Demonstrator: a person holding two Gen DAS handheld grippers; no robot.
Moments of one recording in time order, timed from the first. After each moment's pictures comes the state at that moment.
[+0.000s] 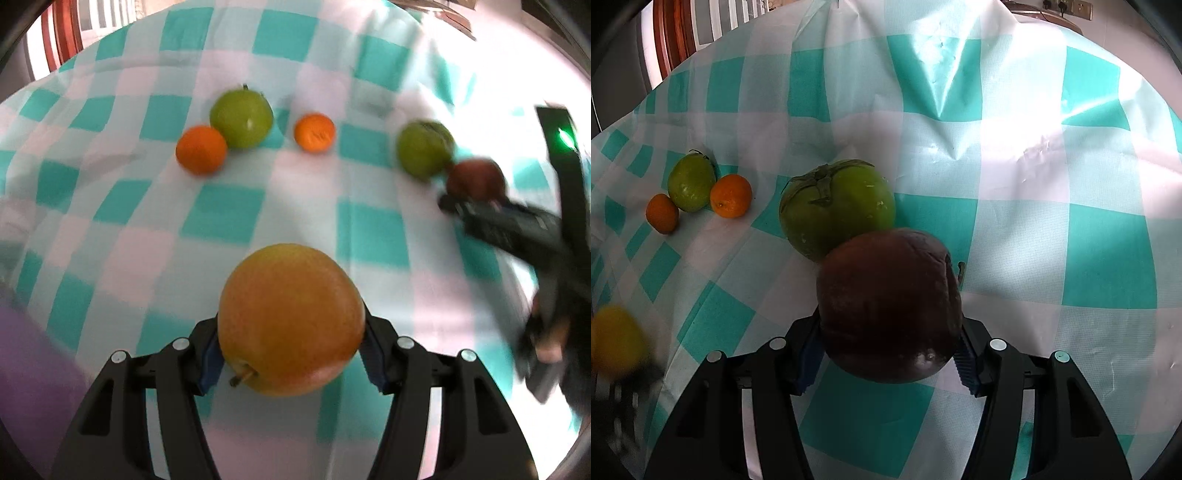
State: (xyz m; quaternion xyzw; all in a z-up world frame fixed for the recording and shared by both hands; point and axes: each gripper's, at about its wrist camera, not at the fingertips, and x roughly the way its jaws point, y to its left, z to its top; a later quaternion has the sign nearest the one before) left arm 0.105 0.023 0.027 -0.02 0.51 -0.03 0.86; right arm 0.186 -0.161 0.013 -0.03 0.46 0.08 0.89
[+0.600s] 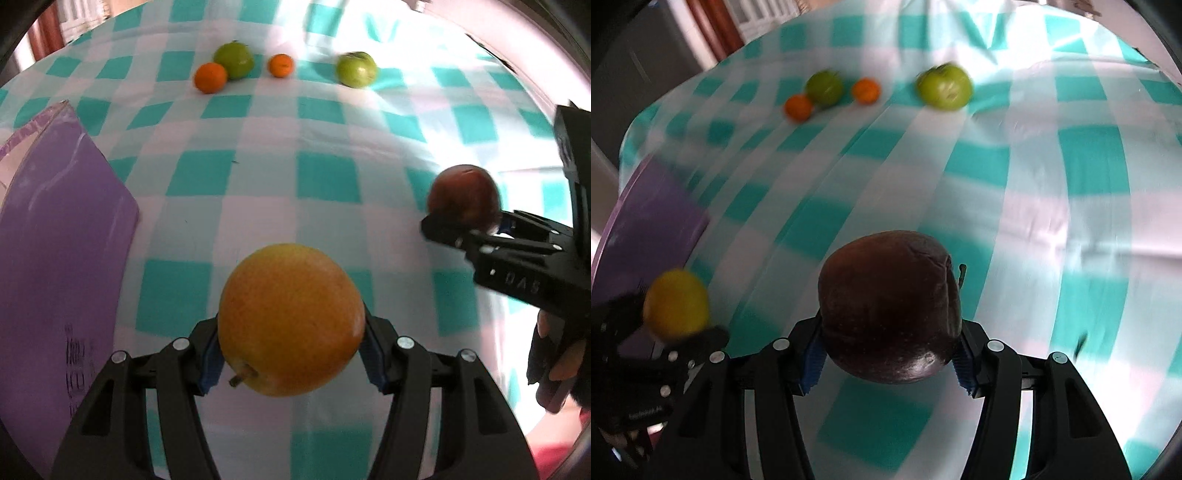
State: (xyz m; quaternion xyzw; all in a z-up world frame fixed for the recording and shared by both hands) left arm -0.063 0.045 0.047 0.01 0.56 -0.10 0.83; right arm -0.023 -0.135 0.045 0.00 0.54 0.17 0.82
